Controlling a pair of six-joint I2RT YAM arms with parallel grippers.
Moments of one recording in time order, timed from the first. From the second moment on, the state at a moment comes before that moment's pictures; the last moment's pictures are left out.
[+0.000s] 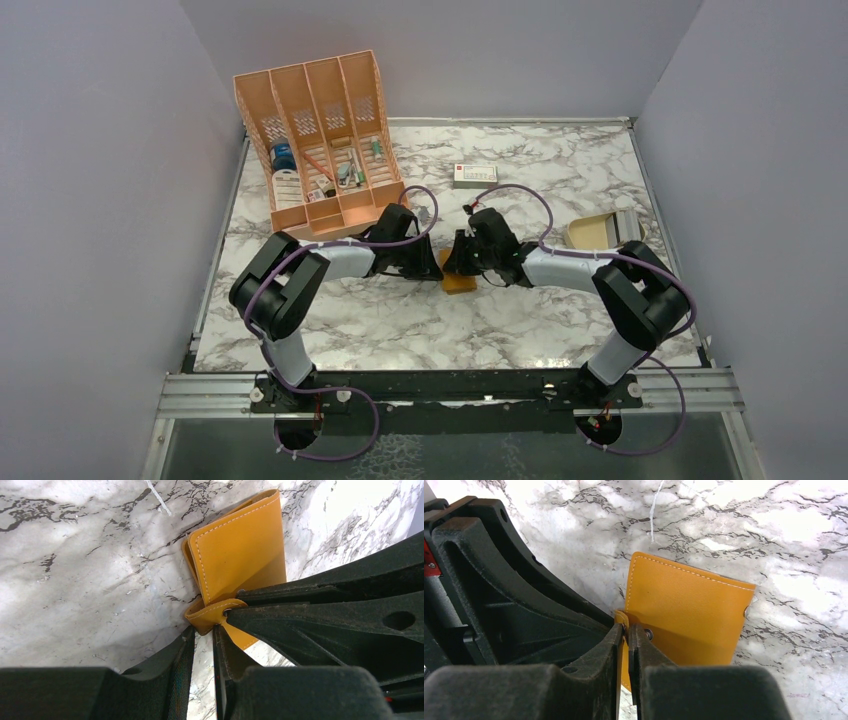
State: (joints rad) left arm -0.60 1.75 0.84 0.06 0.42 -0.68; right arm 0.70 1.66 0.80 0.13 -0.11 0.60
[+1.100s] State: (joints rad) left arm -0.60 1.75 0.84 0.06 0.42 -0.68; right arm 0.70 1.65 0.80 0.11 -0.09 0.59
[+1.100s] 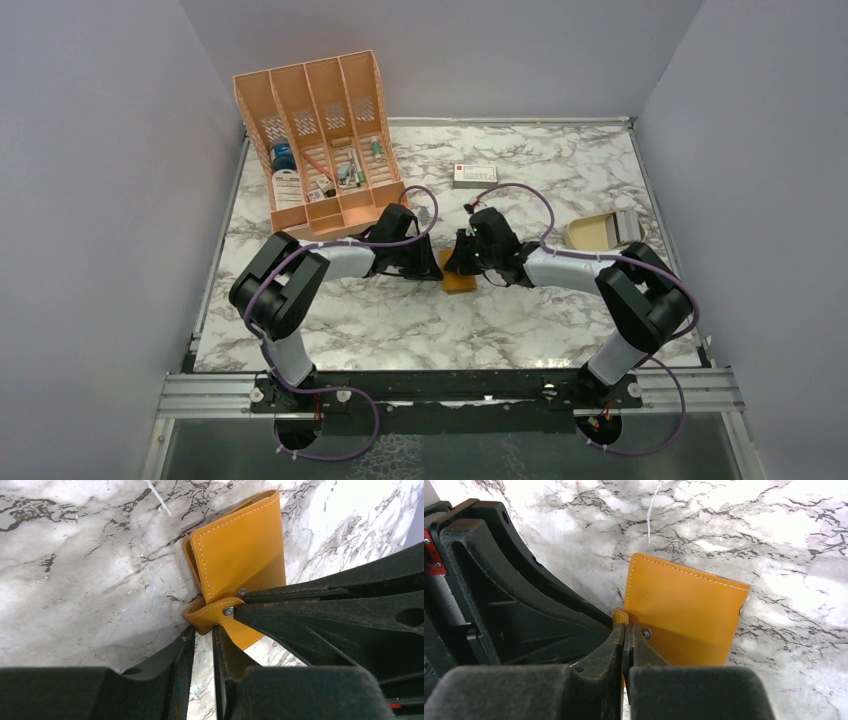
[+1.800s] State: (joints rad) left arm -0.52 1.71 0.89 0.04 0.41 -0.72; right arm 0.69 1.62 0.80 0.10 -0.06 0.55
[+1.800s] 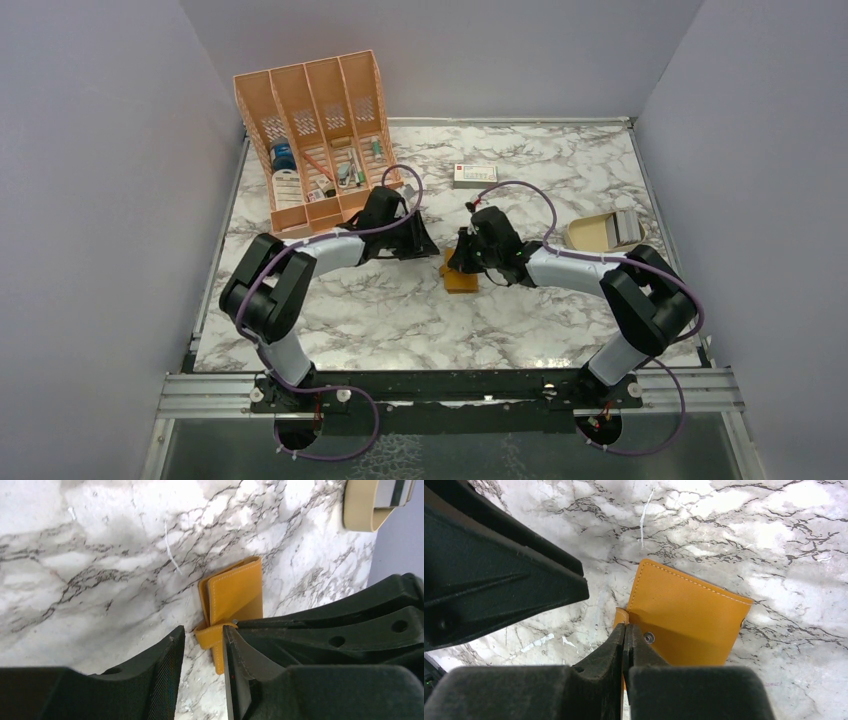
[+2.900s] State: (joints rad) left arm -0.54 1.94 1.01 0.19 0.53 -0.76; right arm 0.69 1.62 0.80 0.10 -0.06 0.56
